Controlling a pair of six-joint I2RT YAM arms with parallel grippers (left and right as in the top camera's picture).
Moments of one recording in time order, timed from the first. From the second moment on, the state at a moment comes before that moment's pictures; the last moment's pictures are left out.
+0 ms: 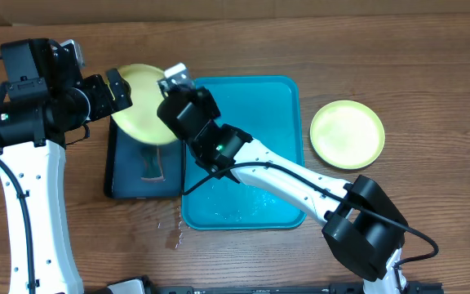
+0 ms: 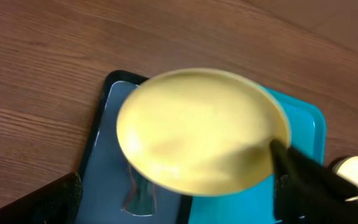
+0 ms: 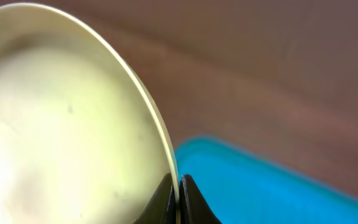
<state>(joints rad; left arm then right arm) 0.20 1.46 1.60 -1.07 0.22 -0.21 0.92 2.03 1.63 -0.23 0.50 0.25</state>
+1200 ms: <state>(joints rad) 0.20 1.46 1.60 -1.07 0.22 -0.21 0.13 1.83 1.63 -1.06 0.30 0.64</state>
